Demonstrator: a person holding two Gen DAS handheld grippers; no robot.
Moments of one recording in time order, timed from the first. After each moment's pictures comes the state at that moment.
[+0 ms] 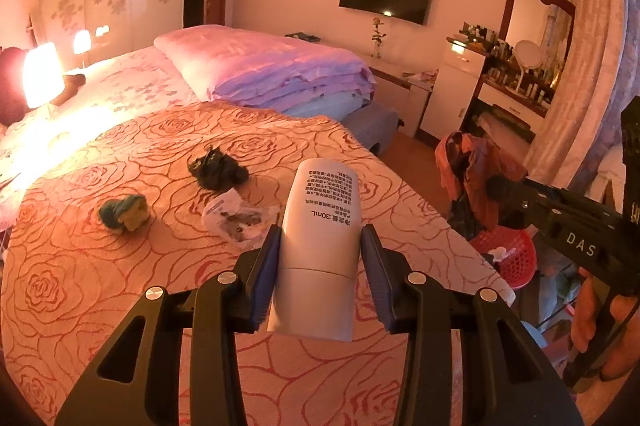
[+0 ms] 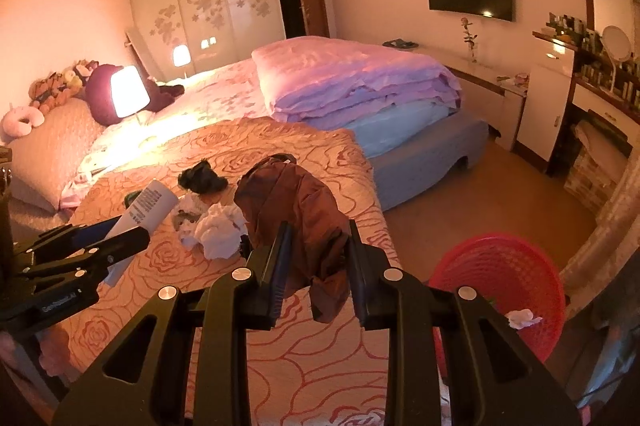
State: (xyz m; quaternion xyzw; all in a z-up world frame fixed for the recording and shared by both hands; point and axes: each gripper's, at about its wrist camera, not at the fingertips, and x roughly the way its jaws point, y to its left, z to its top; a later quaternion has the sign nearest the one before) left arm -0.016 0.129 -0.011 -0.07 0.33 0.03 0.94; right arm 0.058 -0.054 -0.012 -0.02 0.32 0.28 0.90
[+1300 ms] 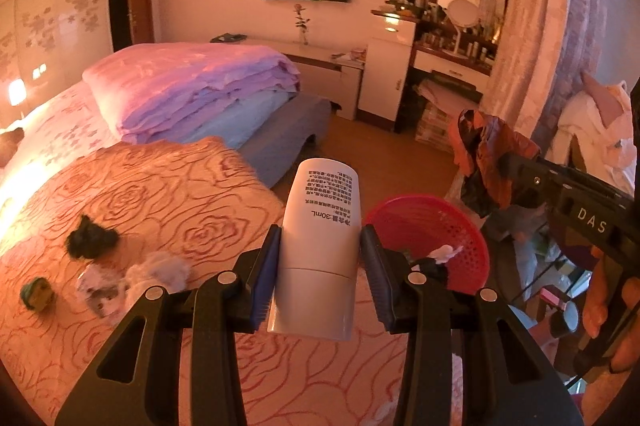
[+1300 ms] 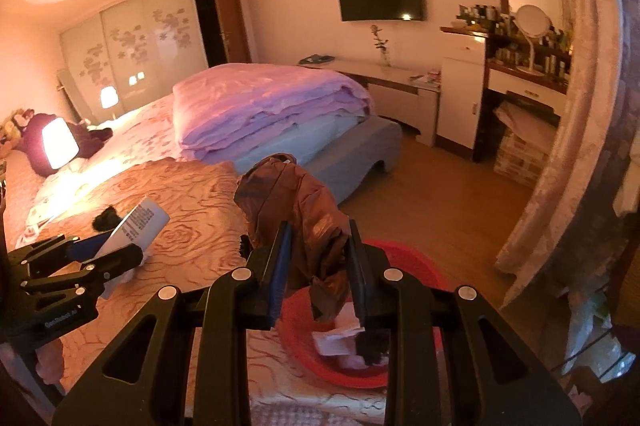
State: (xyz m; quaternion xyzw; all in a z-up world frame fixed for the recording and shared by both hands) left arm 0.065 0.013 -0.007 -0.01 0.35 -0.08 0.93; right arm 0.084 -0.183 -0.001 0.02 0.30 0.15 0.94
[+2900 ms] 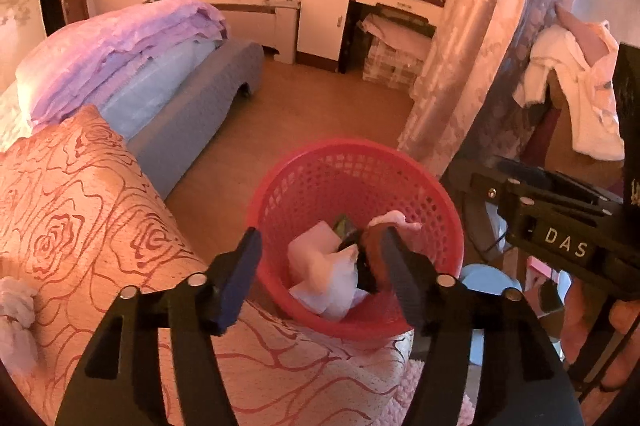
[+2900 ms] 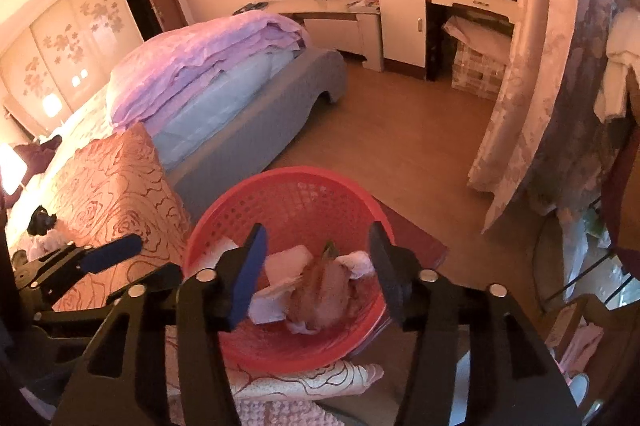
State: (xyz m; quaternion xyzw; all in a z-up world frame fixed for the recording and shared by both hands) left arm 0.134 -0.086 -0.086 0.02 0.43 -0.17 0.89; right arm 0.130 -0.240 -0.085 0.07 0.41 0.06 0.91
